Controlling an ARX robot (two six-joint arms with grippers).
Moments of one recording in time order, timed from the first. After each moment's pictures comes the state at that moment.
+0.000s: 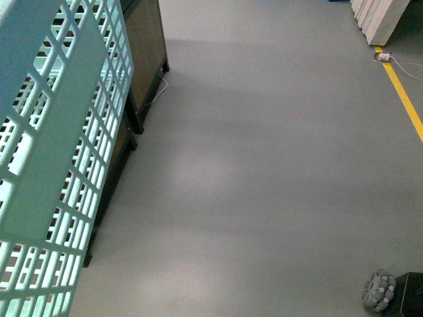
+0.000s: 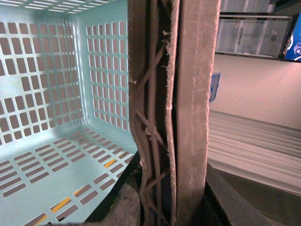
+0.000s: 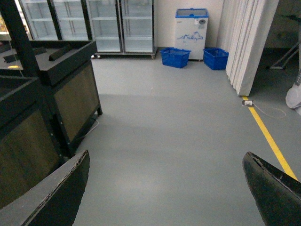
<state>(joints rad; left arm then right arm) -0.03 0.80 0.79 -0.37 -0.01 -1.54 0.00 0.00 0.02 0.00 0.00 0.00</state>
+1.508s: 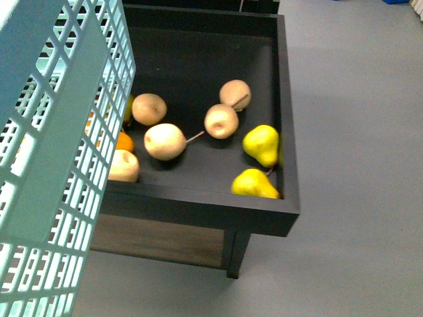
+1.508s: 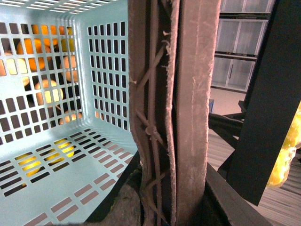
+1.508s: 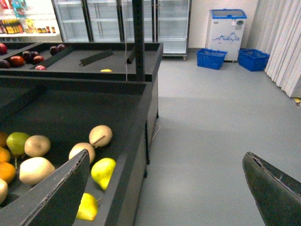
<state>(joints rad) -0.04 0.80 0.79 -0.37 -0.01 -1.55 0.00 0.00 0.02 0.00 0.00 0.00</state>
